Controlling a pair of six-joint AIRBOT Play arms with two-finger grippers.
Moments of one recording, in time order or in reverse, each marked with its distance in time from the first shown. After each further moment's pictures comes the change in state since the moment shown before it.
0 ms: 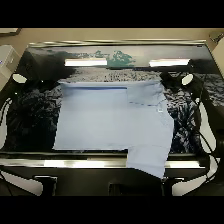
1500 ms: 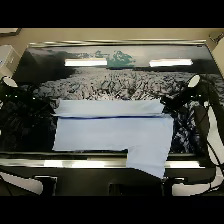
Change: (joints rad) left arm 0.112 0.018 -0.027 0.163 -0.777 0.053; right arm -0.018 0.135 -0.095 -0.199 0.770 -0.044
